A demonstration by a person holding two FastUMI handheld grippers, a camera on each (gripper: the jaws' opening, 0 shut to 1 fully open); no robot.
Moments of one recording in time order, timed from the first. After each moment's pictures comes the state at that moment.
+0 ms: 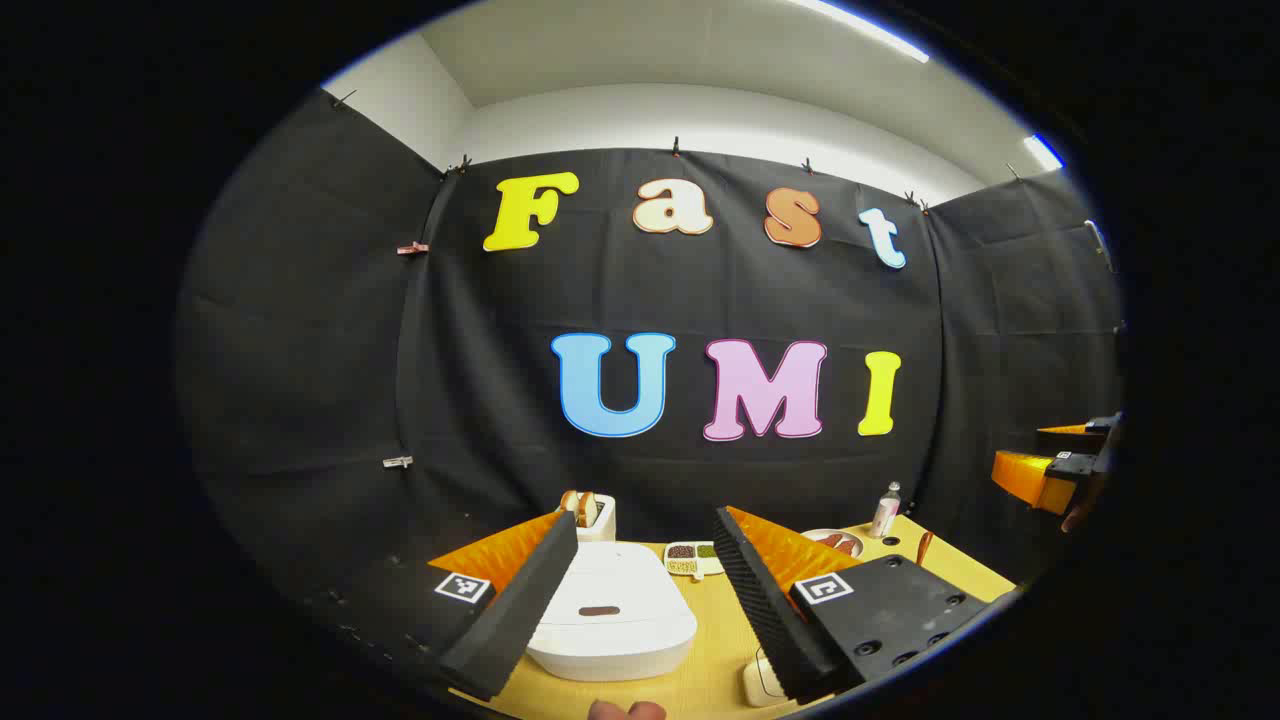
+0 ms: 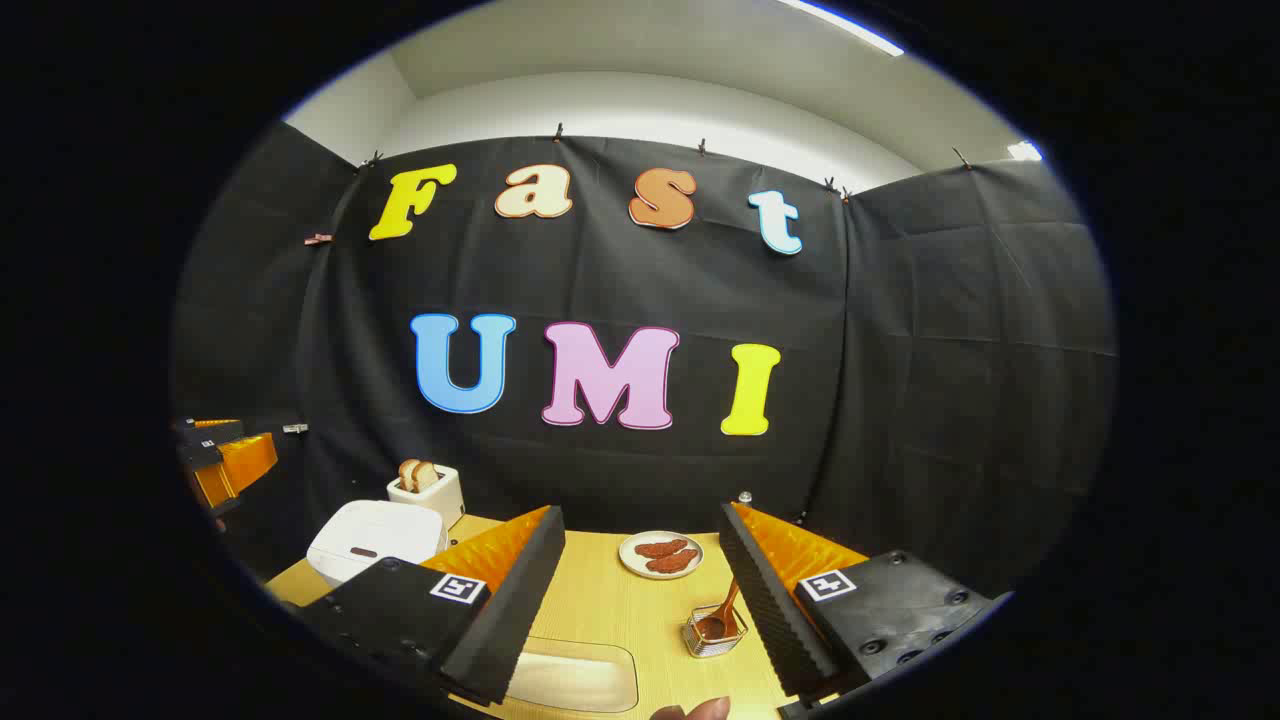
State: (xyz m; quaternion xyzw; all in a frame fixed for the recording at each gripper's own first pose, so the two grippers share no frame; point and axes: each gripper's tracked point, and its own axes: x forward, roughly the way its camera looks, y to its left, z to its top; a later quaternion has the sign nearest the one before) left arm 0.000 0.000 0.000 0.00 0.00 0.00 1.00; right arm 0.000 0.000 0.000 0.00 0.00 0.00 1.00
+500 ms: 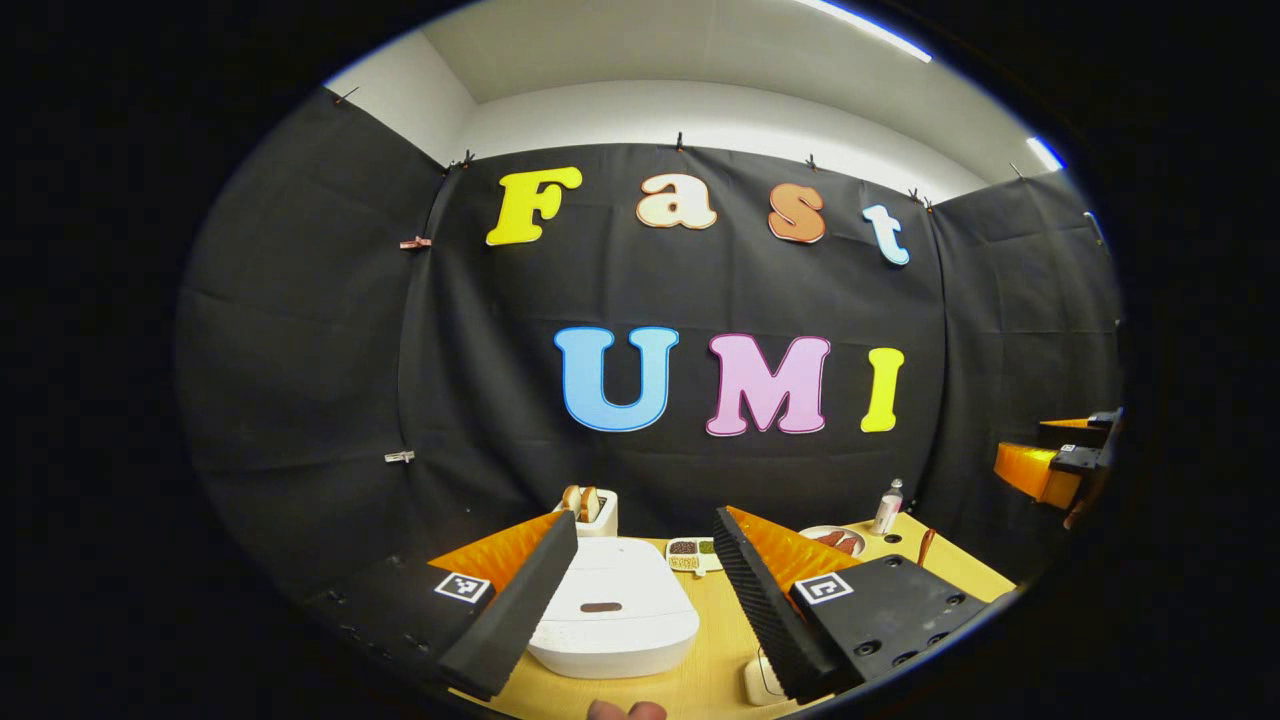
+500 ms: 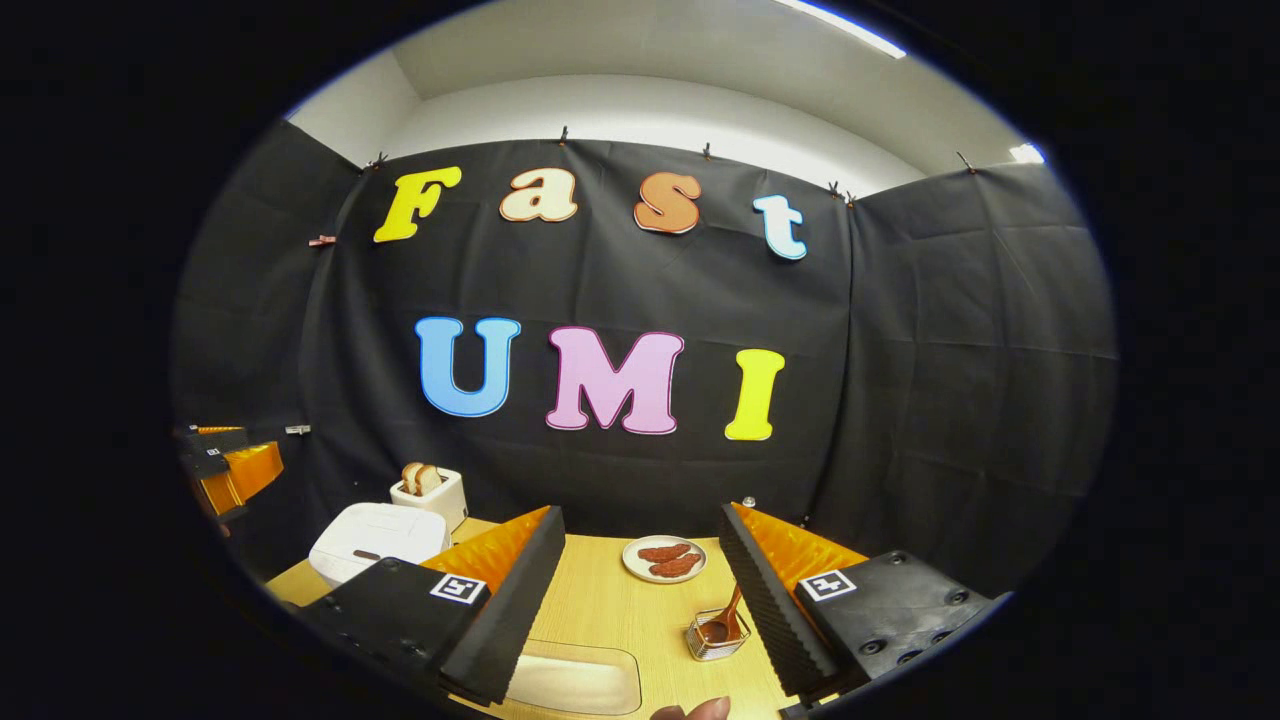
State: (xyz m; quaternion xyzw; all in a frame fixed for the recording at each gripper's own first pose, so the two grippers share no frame) left arm 0.002 0.003 -0.005 0.00 0.00 0.00 1.00; right arm 0.001 0.003 0.005 0.00 -0.01 0.00 1.00
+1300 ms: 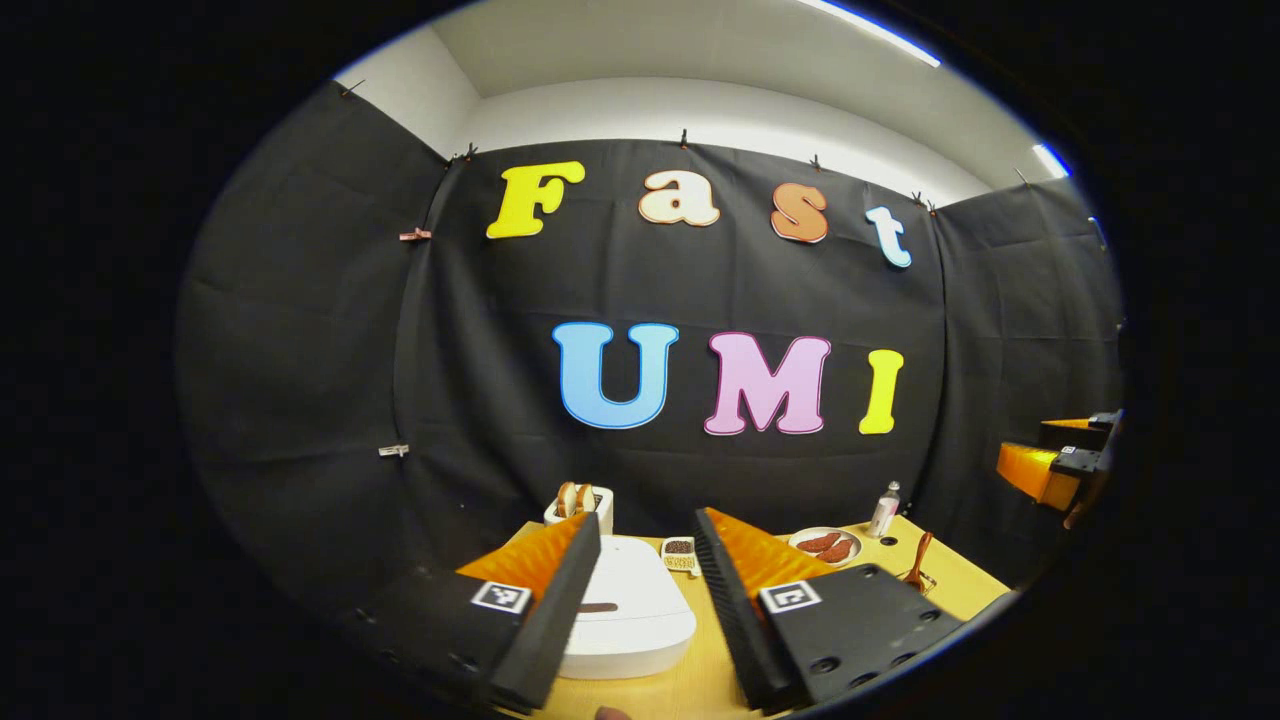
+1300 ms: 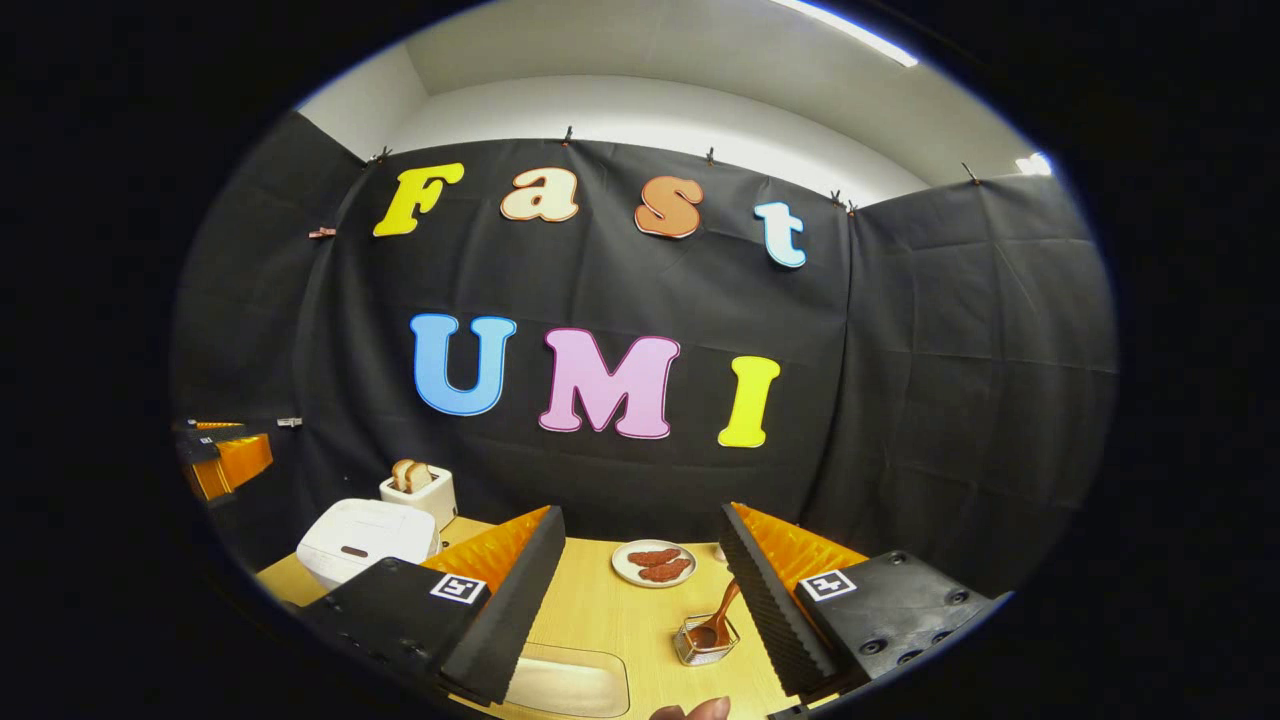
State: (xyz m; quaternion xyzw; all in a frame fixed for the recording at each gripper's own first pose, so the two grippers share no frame) left arm 0.013 0.011 -0.013 -0.01 0.01 0.01 1.00; right arm 0.007 -0.001 0.009 -0.02 -0.02 -0.01 1.00
